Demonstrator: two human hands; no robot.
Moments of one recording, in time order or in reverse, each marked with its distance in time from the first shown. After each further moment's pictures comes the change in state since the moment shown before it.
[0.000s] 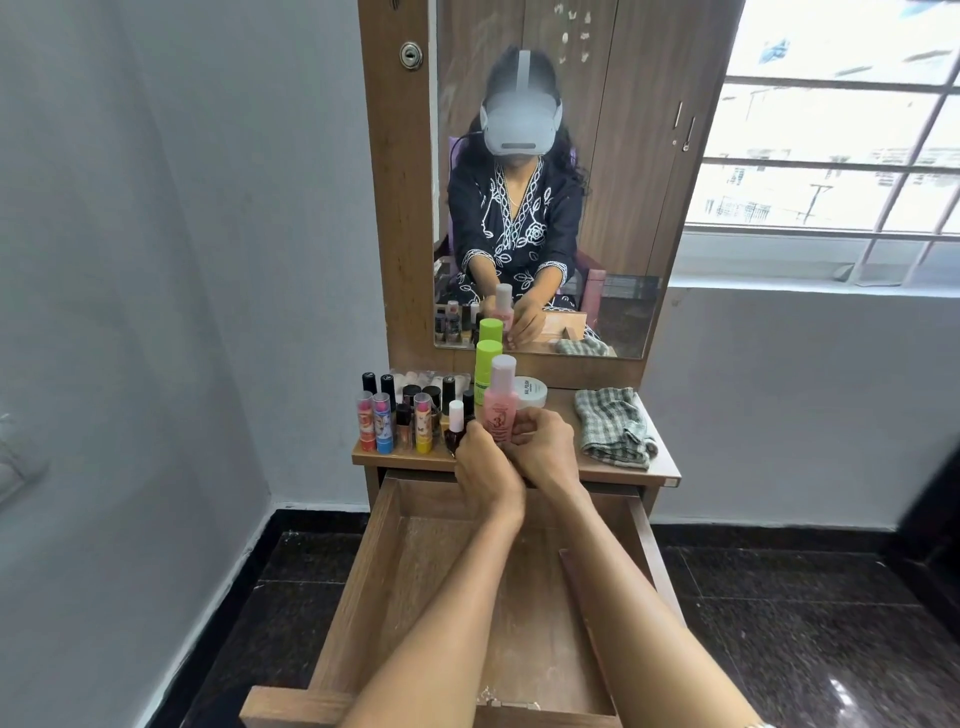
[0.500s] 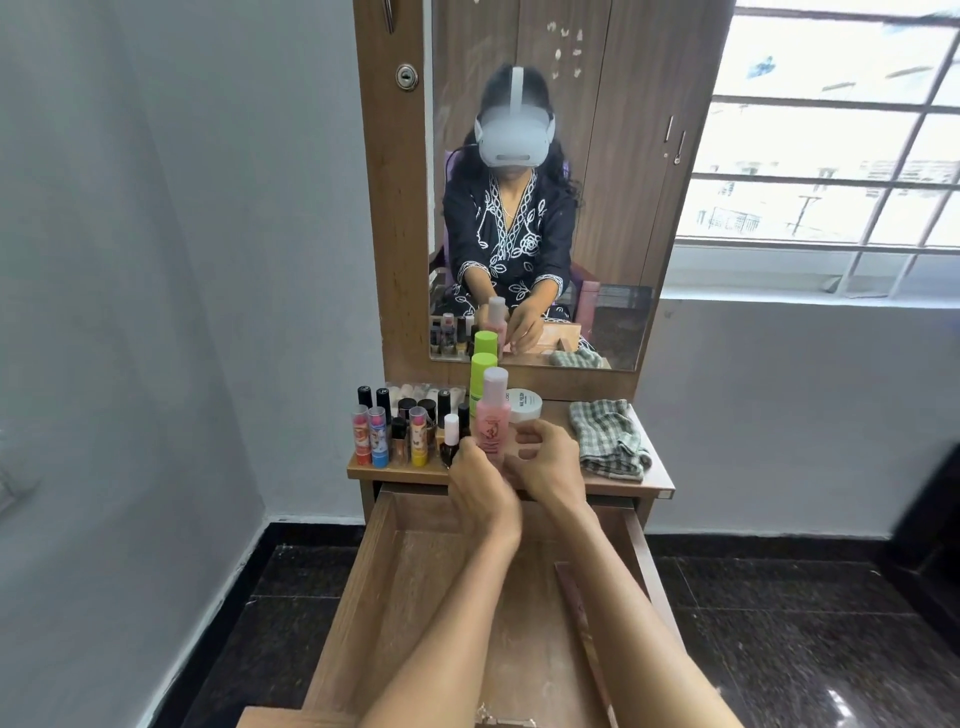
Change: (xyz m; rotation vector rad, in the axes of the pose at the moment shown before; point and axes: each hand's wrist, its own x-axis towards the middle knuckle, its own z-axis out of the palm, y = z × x) left_hand -0.004 -0.004 -0.007 0.326 0.040 0.257; right_hand -0.010 -0.002 -0.013 -0.024 0.019 -0.005
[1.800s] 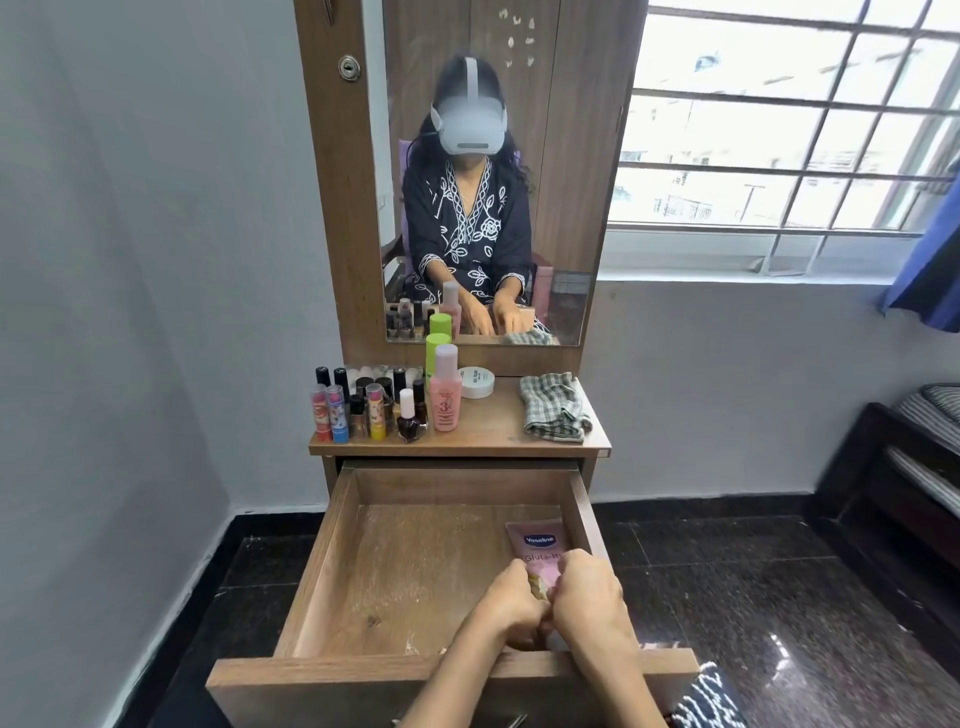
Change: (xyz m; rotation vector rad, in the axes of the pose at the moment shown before) left_hand -0.114 -0.054 0.006 0.207 -1.013 -0.246; right_hand -0.149 0.062 -0.054 -0.645 -0.088 0.354
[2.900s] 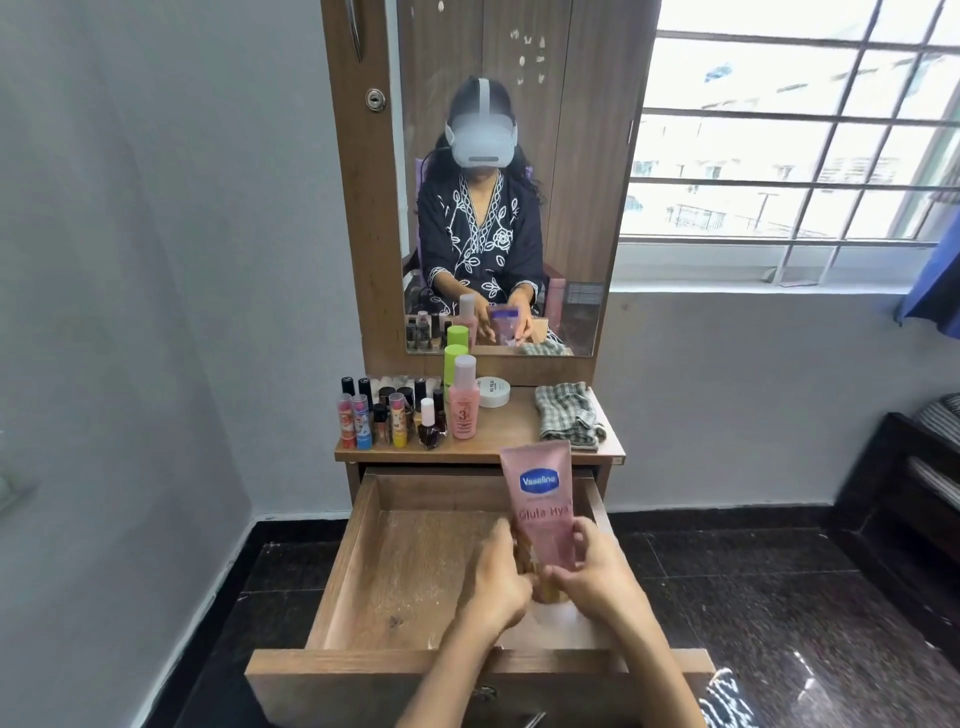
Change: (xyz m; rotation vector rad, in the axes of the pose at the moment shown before) left_hand -0.030 0.006 -0.031 0.096 0.392 0.276; right_hand 0.011 -0.008 -0.017 0.547 -0.140 -0.153
